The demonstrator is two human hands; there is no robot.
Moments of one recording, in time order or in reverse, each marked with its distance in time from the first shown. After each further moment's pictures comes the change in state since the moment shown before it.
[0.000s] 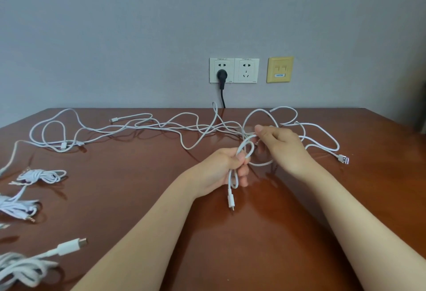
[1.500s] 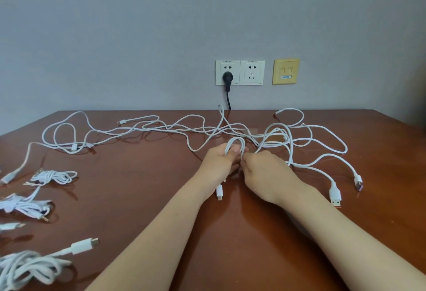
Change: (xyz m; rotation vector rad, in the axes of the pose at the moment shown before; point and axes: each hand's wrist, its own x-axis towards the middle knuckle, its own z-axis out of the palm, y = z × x) left_hand 0.014 -0.014 -0.005 -0.061 0.406 0.103; right_hand -0.021 -0.015 0.036 -0.777 -0.249 -0.176
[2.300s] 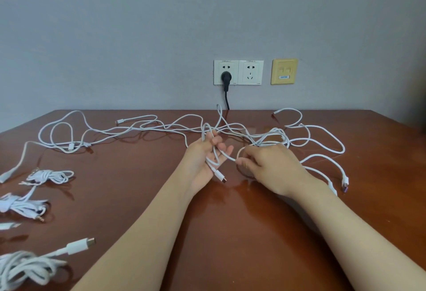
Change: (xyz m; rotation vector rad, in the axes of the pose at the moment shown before) left_hand 0.003 0.013 -0.021 -0.814 -0.022 -0.046; right_hand 0.001 0.018 -0.012 -0.018 0.099 -0.126
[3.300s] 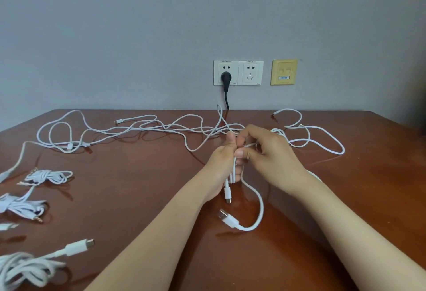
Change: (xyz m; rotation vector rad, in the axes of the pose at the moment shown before) left_hand -0.010 -0.026 0.023 0.687 -0.007 -0.042; right_hand 0.006 -0.006 -0.004 0.552 0.190 0.049
